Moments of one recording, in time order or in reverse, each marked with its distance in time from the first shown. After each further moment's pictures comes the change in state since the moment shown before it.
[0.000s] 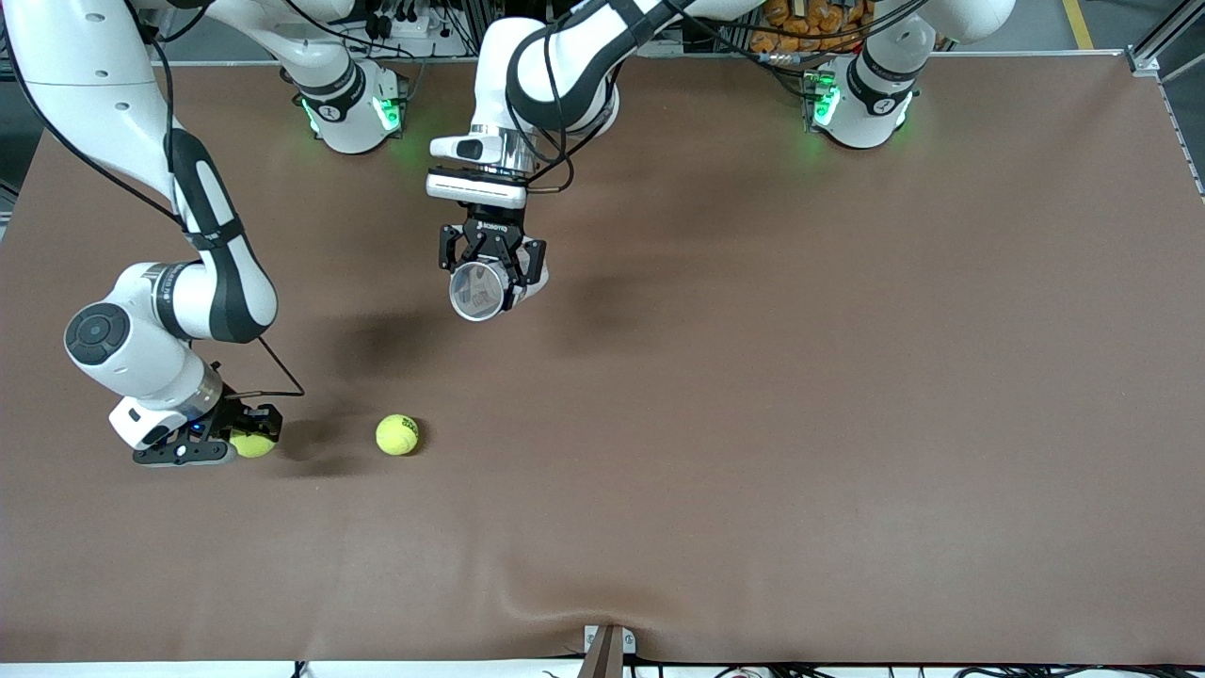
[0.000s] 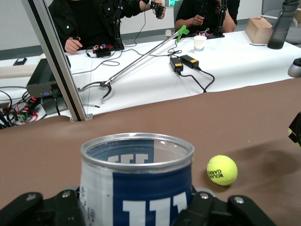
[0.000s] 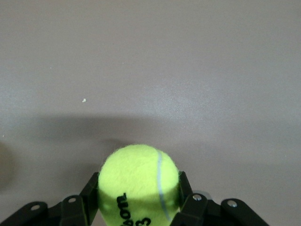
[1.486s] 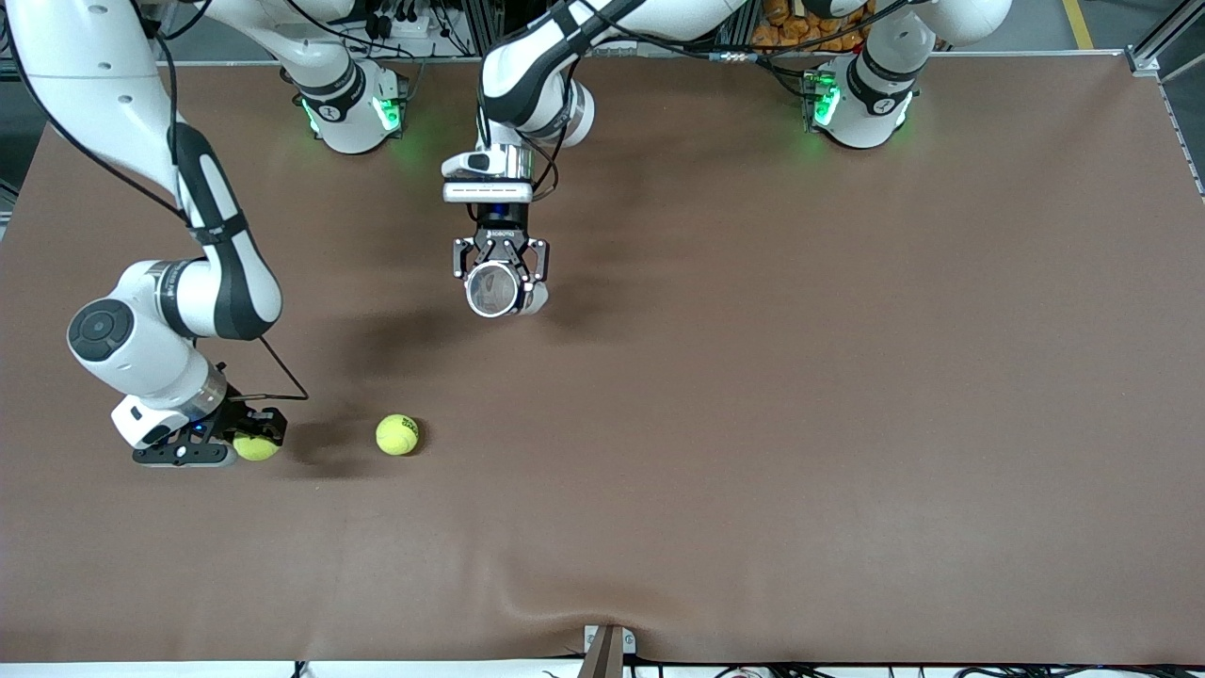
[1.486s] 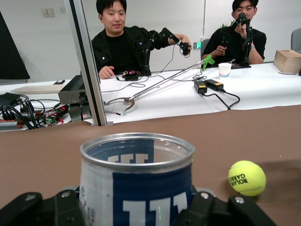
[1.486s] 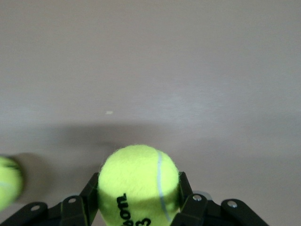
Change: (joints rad) left arm -0.102 0.139 0.002 -0.007 0.321 -0.274 -0.385; right arm 0.050 -0.048 0.013 0.010 0.000 -0.049 0.143
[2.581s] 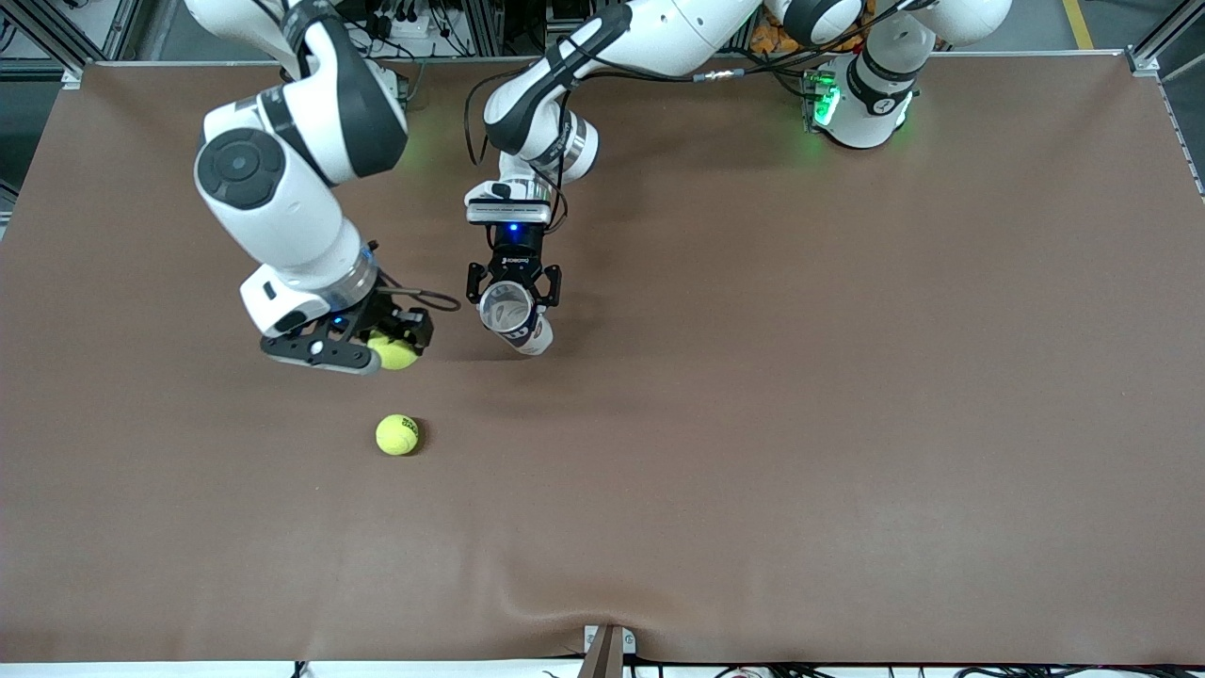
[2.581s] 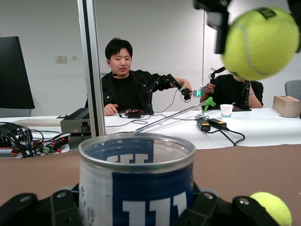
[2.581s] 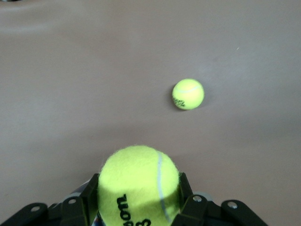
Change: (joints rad) left arm 0.000 0.107 0.004 -0.002 0.278 -0.158 -0.257; right arm 0.418 -0.251 0.012 0.173 0.038 -0.507 0.580
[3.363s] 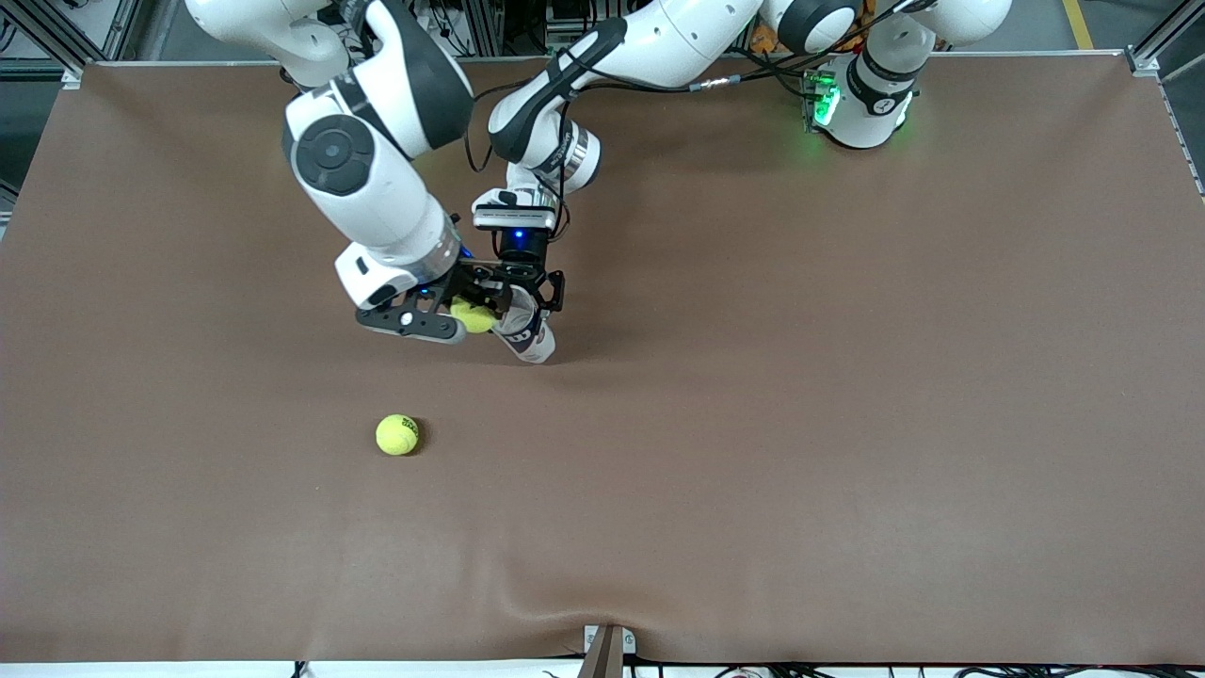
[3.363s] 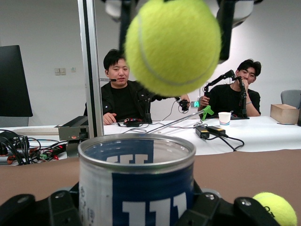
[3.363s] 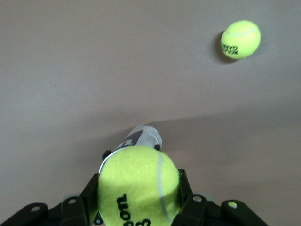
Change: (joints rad) left arm -0.001 0.046 0.000 -0.001 0.077 -0.055 -0.060; right arm 0.124 0.040 0.001 -0.001 0.106 -0.010 0.095
